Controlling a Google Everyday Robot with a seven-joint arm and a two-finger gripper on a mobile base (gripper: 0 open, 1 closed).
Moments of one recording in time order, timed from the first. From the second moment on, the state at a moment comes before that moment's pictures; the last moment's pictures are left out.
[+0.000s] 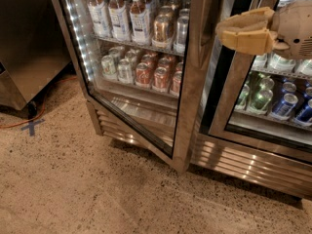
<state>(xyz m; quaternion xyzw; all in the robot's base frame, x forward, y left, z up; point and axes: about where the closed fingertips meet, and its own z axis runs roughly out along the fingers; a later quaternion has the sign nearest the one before) 0.508 -0.137 1.038 -0.50 0.59 0.31 0.56</state>
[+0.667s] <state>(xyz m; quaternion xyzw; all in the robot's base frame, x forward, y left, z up) 0.508 -0.137 1.038 -0.50 0.59 0.31 0.56</state>
